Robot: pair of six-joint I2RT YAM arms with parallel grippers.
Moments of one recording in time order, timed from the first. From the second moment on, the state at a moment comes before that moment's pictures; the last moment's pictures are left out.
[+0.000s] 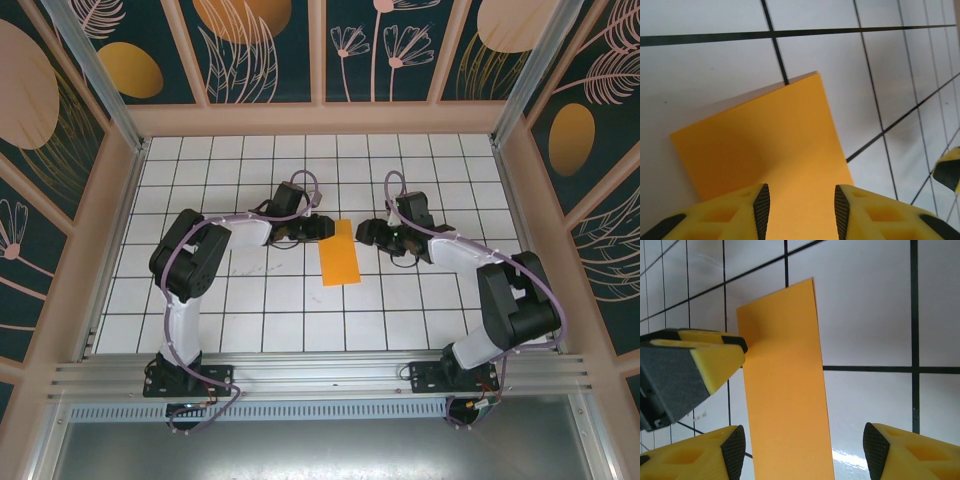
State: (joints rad) left arm -0.55 2.05 1.19 0.04 0.48 -0.60; right arm 0.36 1.54 0.79 -0.13 -0.41 0.61
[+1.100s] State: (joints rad) left arm -0.56 2.05 1.19 0.01 0.42 -0.57; right arm 0.45 1.71 0.88 -0.44 -0.58 0.60
